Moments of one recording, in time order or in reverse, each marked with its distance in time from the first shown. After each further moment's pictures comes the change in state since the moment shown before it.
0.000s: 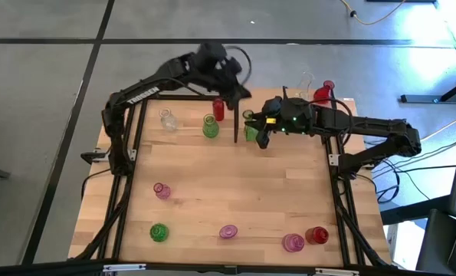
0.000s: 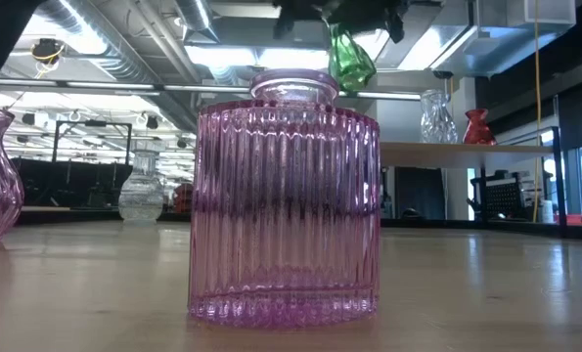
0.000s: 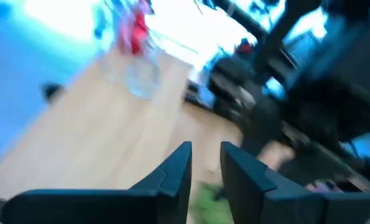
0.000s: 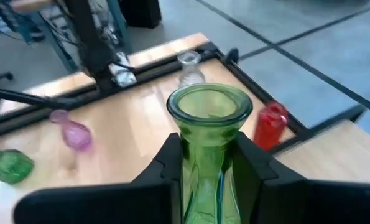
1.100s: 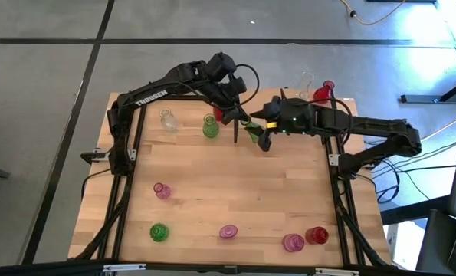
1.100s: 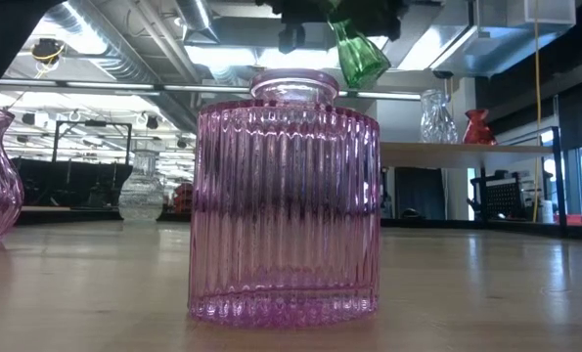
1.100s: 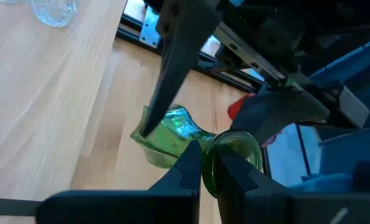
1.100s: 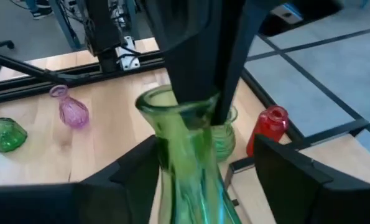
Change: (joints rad) left arm -0.031 0.062 0.001 -0.173 0.271 0.043; right arm -0.003 0.003 -0.003 -0.022 -0.042 -0.134
